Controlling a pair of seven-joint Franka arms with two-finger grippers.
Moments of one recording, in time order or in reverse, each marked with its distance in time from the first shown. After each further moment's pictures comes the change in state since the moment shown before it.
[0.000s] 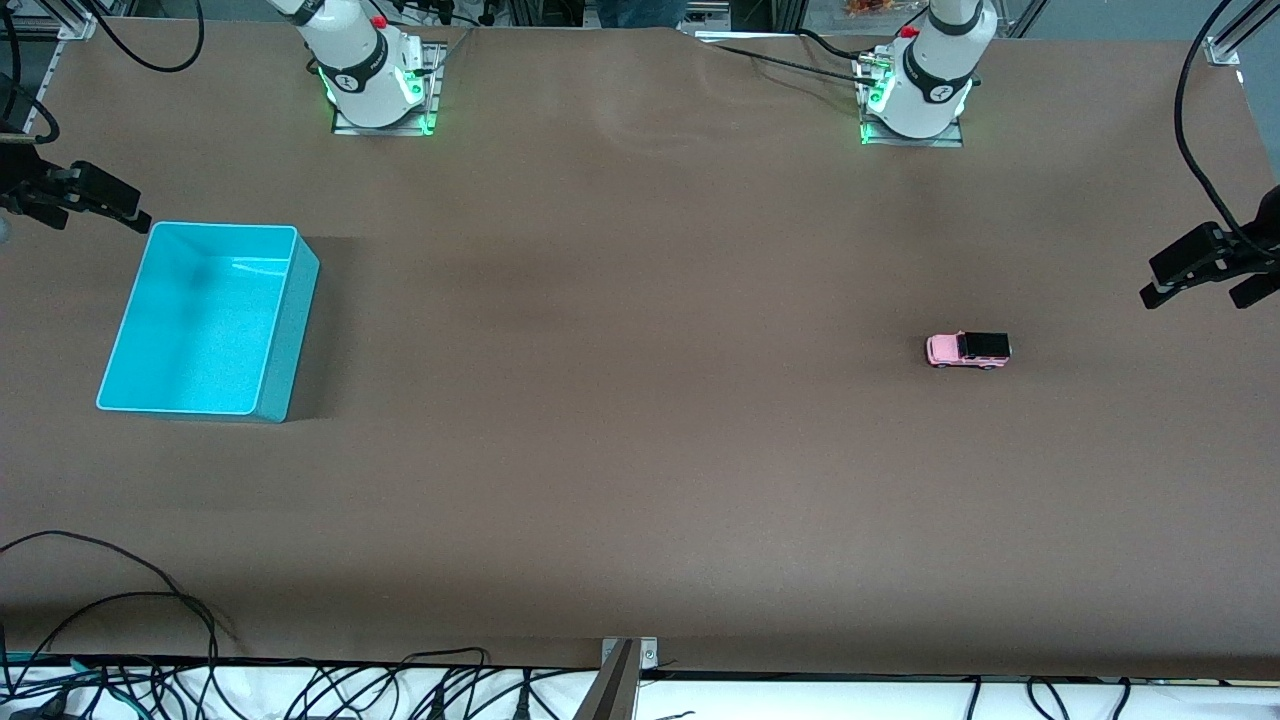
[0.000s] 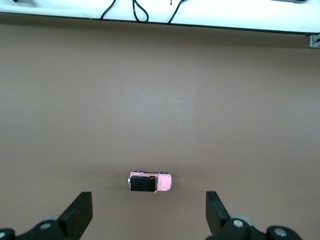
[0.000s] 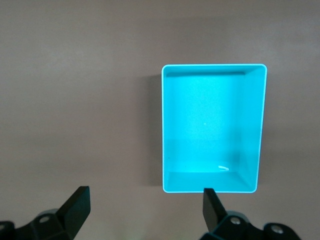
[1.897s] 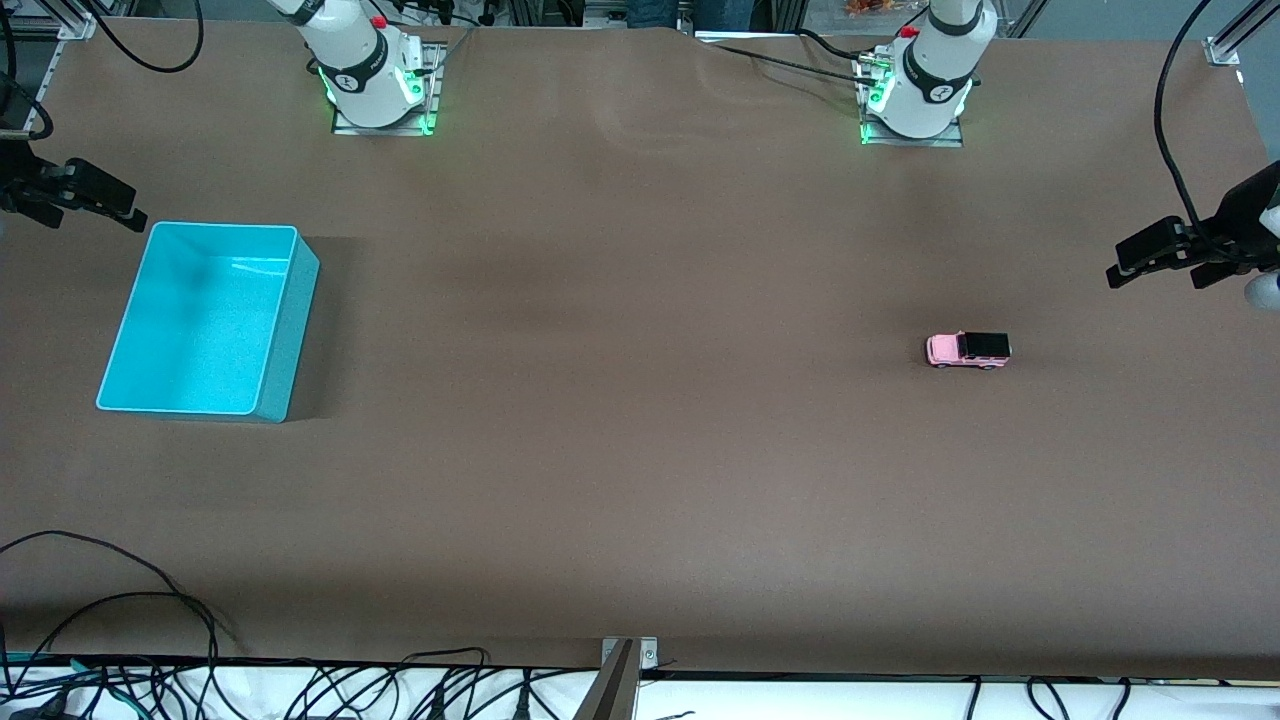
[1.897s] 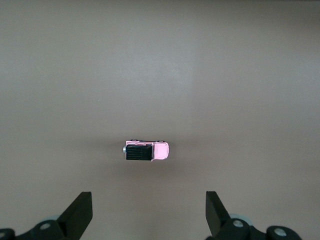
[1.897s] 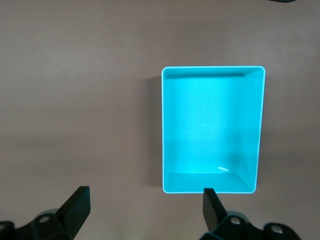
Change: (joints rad) left arm 0.026 0.008 -0.039 -0.020 0.000 -0.120 0.000; right arm 0.000 -0.001 0.000 0.011 0.000 -0.003 0.000
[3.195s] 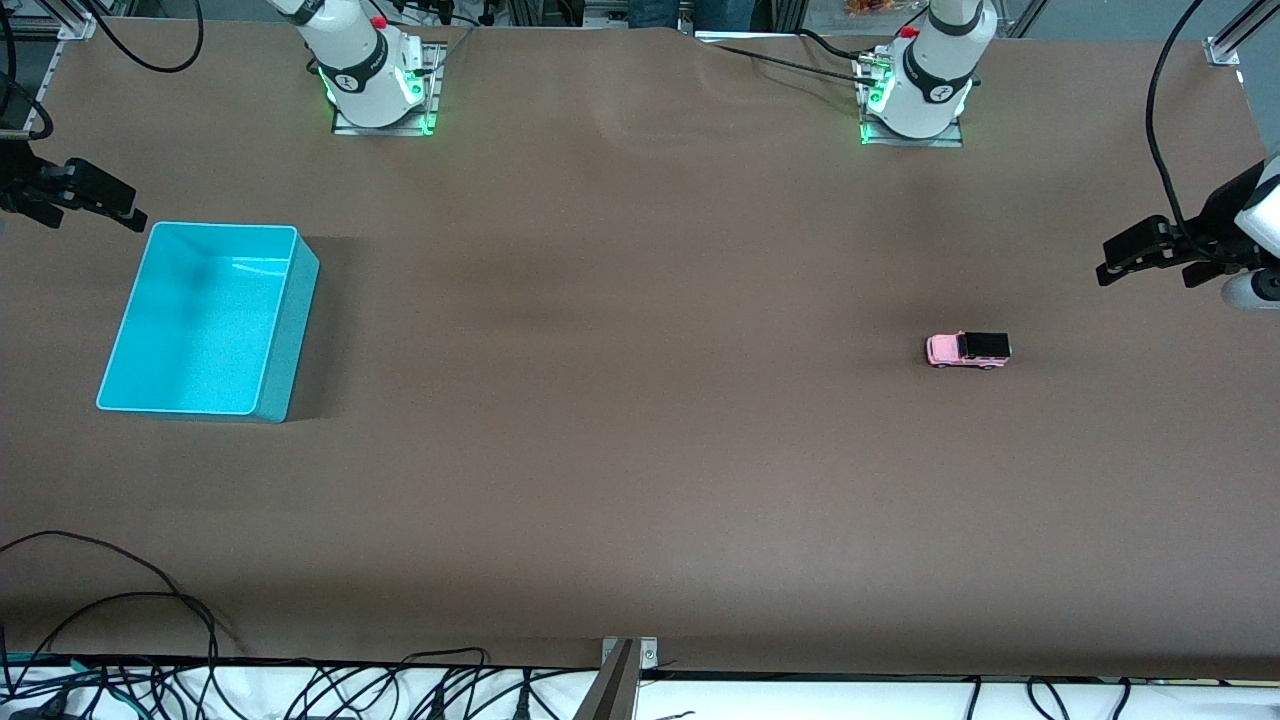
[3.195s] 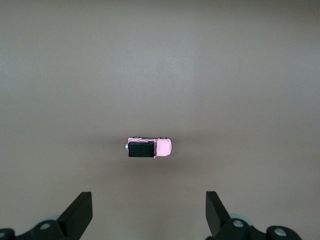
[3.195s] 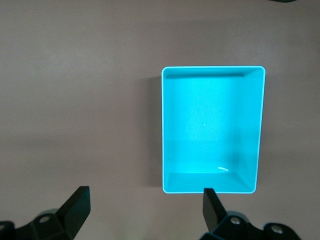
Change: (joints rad) left arm 0.003 0.000 -0.026 -0.006 0.028 -0.009 0.001; right arm 0.000 0.000 0.000 0.000 0.000 0.000 0.000
